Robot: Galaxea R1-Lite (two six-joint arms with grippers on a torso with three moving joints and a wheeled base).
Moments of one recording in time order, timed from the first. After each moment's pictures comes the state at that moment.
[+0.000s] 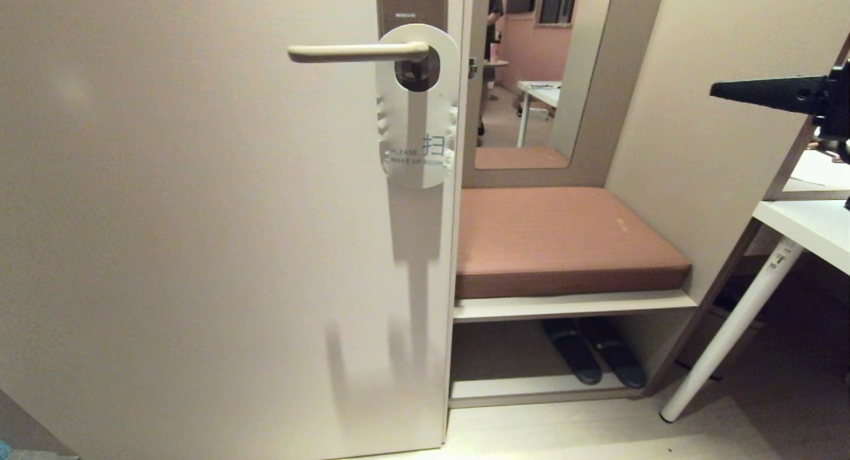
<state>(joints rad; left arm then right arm) -0.01 0.00 0.00 -0.01 0.02 -0.06 0.00 1.42 -1.33 0.03 0.67 0.00</state>
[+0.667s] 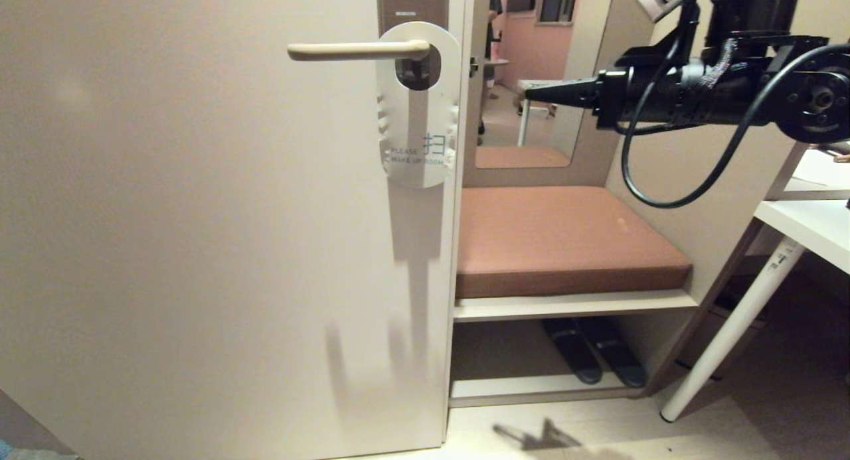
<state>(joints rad) -0.01 0.00 0.00 -0.01 0.02 -0.06 0.25 1.93 -1.81 0.01 0.84 -0.10</state>
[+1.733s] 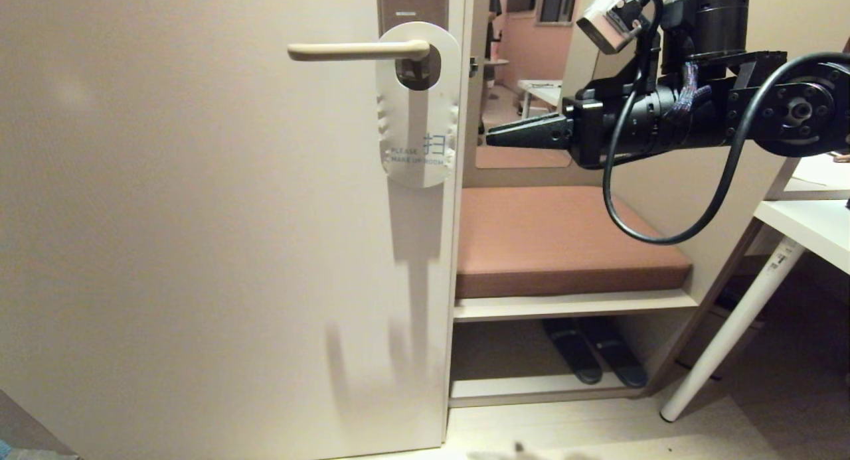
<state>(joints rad) -0.01 0.00 0.00 -0.01 0.02 -0.06 0.35 1.91 -1.76 0.12 0.97 -0.11</state>
